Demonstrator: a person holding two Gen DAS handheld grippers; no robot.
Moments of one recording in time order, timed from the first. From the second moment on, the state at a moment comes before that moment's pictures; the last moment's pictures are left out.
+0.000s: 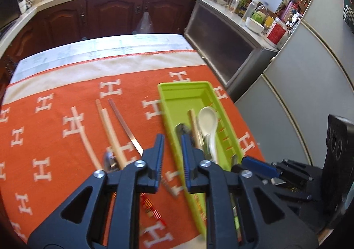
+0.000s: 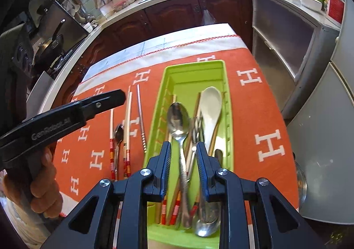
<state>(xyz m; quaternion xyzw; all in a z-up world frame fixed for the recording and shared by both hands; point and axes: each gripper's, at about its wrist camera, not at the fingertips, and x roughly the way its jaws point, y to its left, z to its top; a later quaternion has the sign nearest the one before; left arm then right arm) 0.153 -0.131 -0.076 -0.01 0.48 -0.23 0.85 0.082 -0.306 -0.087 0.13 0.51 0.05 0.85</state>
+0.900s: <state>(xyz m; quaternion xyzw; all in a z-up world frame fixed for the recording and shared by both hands) 0.141 -0.011 -0.117 -0.05 0.53 -0.15 0.83 0.129 -0.201 -0.105 0.07 0.53 0.14 0.83</state>
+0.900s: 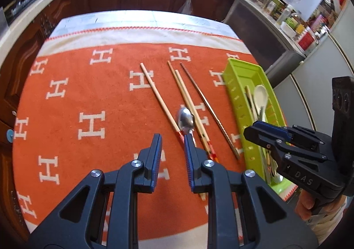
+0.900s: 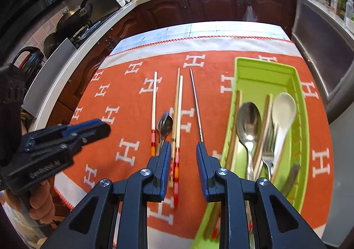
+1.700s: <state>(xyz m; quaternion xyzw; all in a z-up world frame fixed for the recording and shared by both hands) 0.231 -0.042 -0.196 -0.06 0.56 -0.08 0.82 0.244 -0.150 -0.191 -0.08 0.61 0.09 0.79</state>
